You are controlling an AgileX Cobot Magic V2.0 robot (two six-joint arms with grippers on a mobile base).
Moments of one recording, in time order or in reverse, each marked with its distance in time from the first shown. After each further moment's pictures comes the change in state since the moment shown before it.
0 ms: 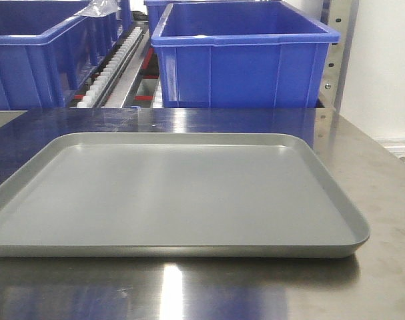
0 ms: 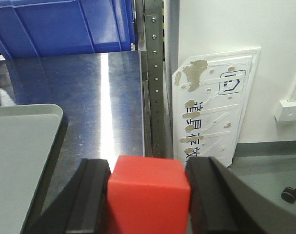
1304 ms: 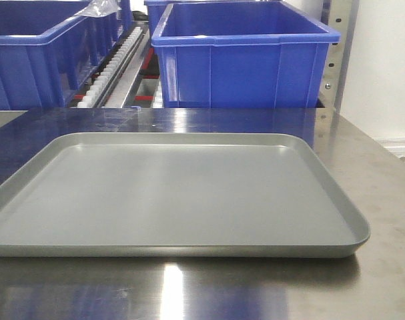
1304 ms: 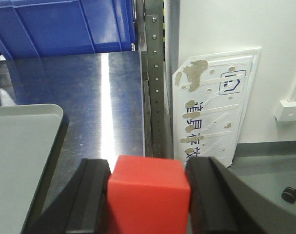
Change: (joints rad) left arm -0.061 0.302 -0.272 -0.025 0.044 0.000; right arm 0.000 0.000 0.000 0.000 0.000 0.000
